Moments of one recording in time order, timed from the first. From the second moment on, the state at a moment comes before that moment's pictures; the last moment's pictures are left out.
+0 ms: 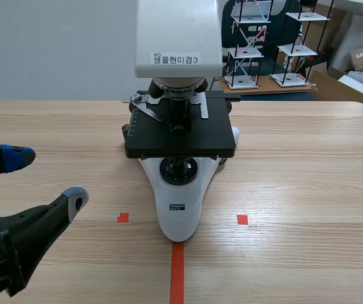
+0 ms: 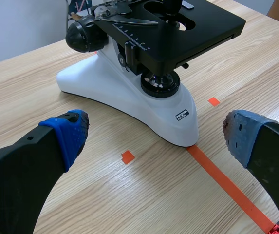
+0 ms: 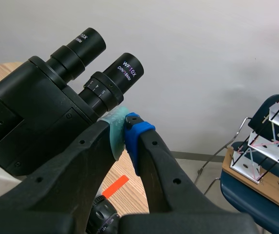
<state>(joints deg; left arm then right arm) 47.5 -32.3 -8.3 120.2 -21.3 -26.0 -7.2 27.2 32.4 -15.3 95.6 33.4 24.9 -16.6</state>
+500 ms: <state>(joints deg) 47.5 -32.3 -8.3 120.2 -21.3 -26.0 -7.2 20.7 32.4 -12.4 97.2 32.3 25.3 -14.0</state>
